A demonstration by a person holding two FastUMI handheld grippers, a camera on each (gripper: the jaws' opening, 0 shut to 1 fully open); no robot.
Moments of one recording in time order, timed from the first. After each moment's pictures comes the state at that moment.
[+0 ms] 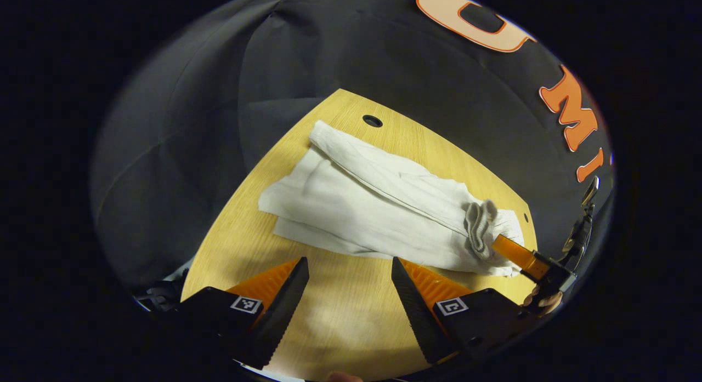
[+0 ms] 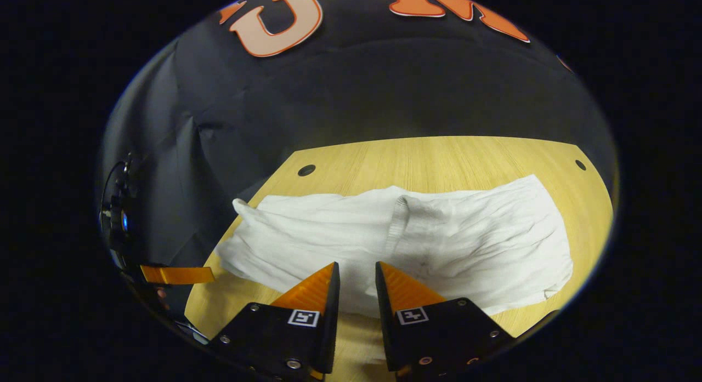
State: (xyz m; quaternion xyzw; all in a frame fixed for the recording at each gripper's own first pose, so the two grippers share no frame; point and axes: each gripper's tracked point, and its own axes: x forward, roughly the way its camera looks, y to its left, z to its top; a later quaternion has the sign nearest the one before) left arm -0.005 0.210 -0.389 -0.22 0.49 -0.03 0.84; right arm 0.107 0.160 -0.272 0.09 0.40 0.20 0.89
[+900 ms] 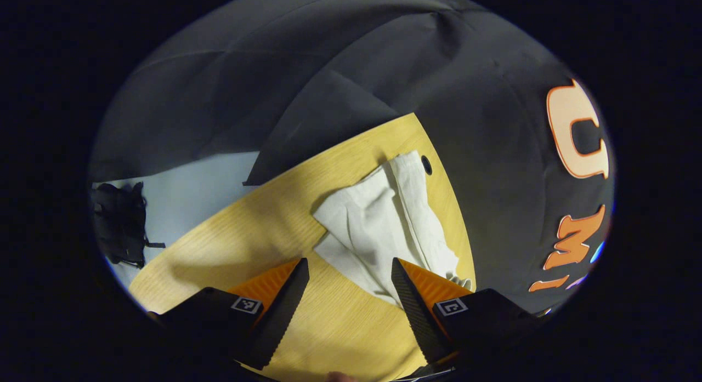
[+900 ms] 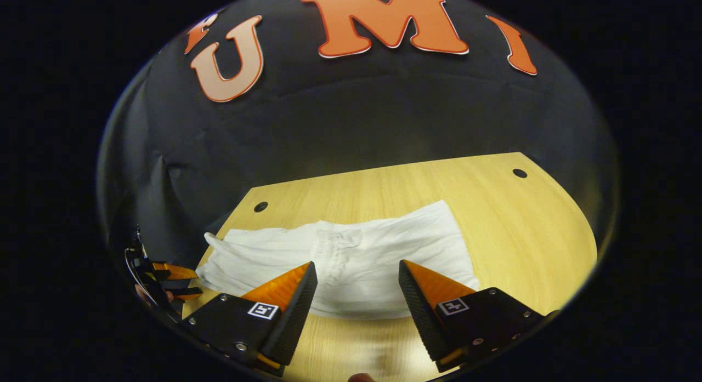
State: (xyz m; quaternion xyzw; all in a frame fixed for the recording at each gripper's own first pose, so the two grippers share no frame) left arm 0.021 0.285 -0.427 -0.48 0.44 0.07 0.75; right arm 0.135 0.013 -0.224 0.11 0.36 0.08 0.92
